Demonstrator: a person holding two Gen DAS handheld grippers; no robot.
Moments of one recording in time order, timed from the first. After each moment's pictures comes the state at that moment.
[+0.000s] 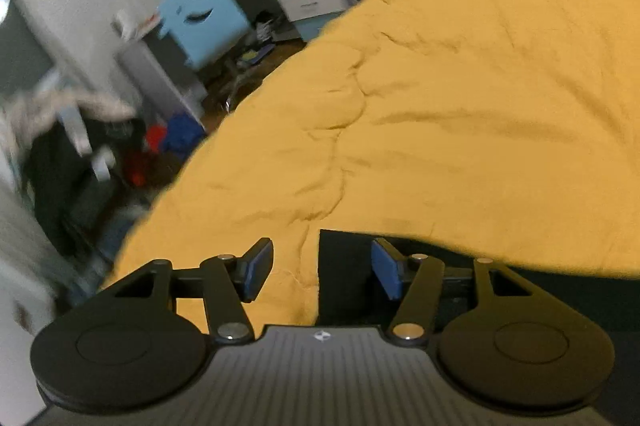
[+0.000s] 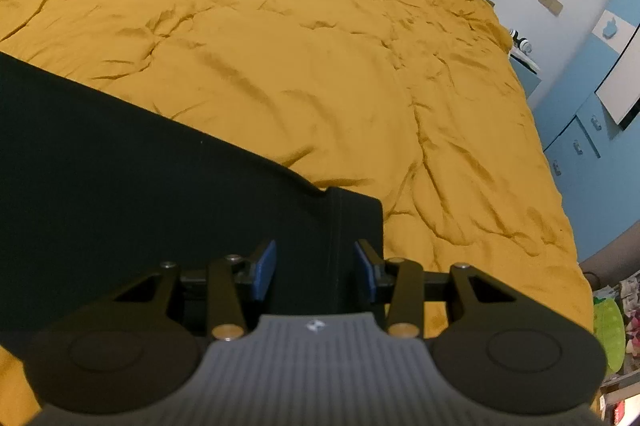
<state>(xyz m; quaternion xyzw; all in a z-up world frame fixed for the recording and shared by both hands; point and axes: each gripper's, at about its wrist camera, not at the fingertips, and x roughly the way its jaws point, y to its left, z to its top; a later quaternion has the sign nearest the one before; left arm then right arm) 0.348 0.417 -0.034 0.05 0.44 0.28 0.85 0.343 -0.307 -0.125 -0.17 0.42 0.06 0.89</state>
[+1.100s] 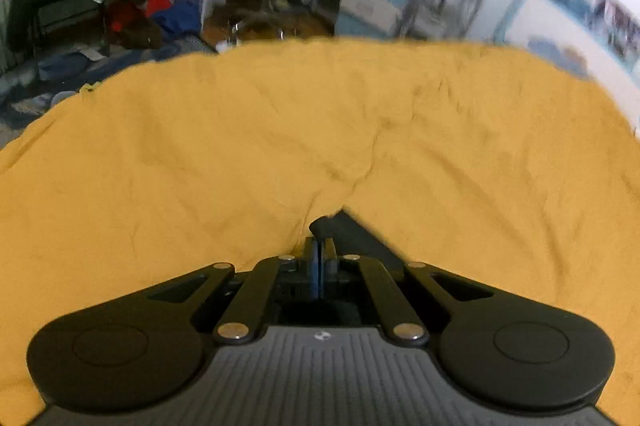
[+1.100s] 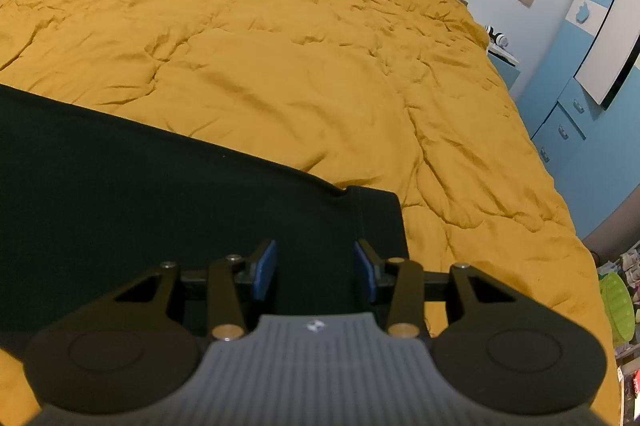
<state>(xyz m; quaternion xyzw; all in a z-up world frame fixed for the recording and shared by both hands) 0.265 0.505 -0.042 -0.25 0.37 0.28 0.85 0.318 -0.288 -0.124 -0.13 0.40 0.04 0.91</state>
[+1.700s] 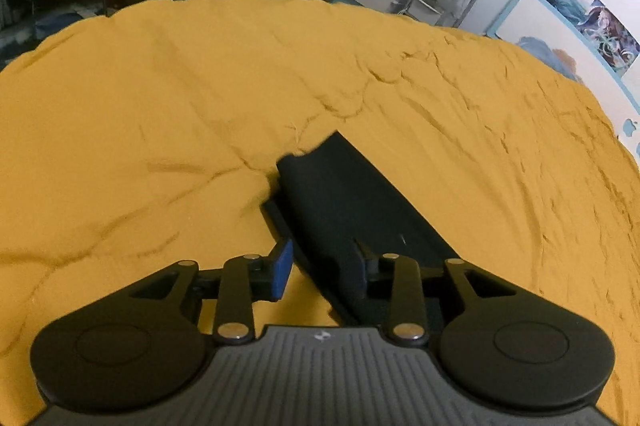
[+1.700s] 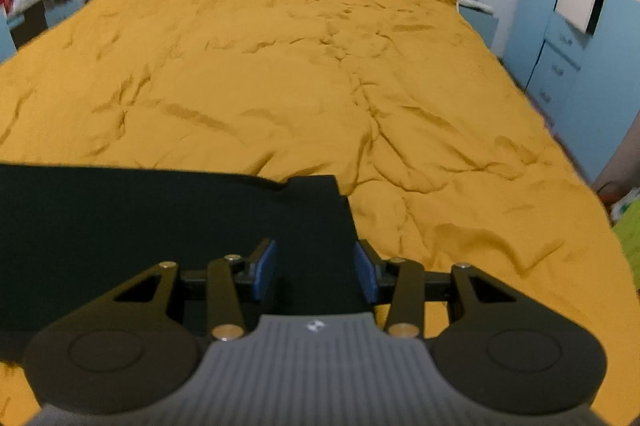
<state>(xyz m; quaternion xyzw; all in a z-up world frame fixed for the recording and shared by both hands) 0.217 0.471 -0.059 -0.31 0.35 0.25 0.85 0.325 -0.370 -0.106 0.01 0.41 0.04 0.91</state>
